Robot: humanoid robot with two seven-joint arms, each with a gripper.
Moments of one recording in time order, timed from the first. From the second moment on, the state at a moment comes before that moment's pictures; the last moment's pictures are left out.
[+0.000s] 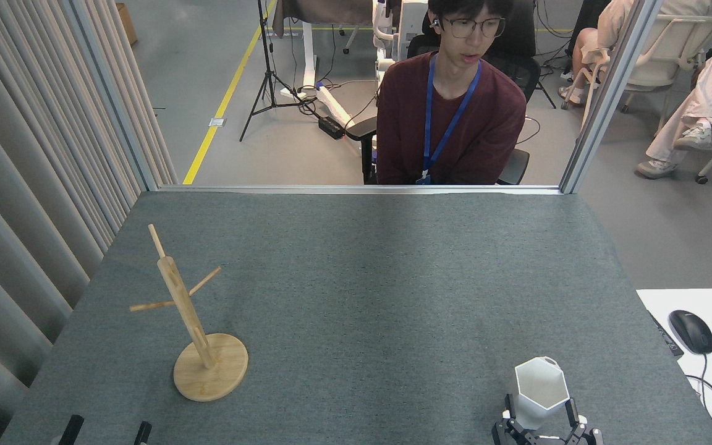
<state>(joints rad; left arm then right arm) 0.37 0.05 0.33 -1.67 -1.49 -0.41 0.43 0.16 -0.04 0.04 -1.32 1.43 0.09 -0.48</state>
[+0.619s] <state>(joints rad) 0.37 0.05 0.34 -1.67 -1.49 -0.41 0.43 0.10 -0.04 0.04 -1.23 1.43 0.09 -0.49</state>
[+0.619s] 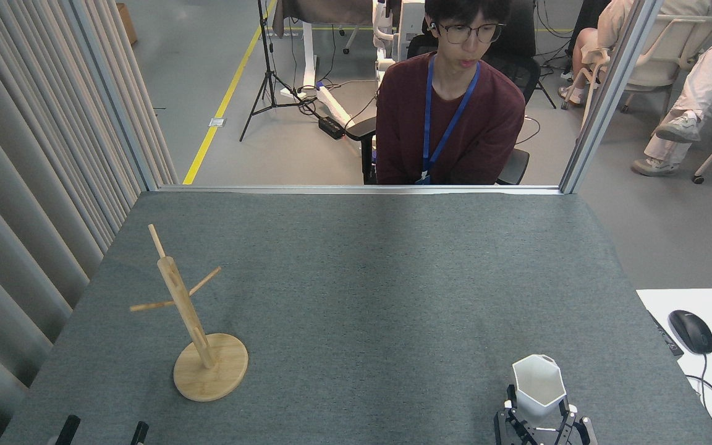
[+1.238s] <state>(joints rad) 0.33 0.04 0.03 -1.69 -1.68 -0.52 0.40 0.08 0.05 0.14 -1.49 1.53 0.09 -0.49</state>
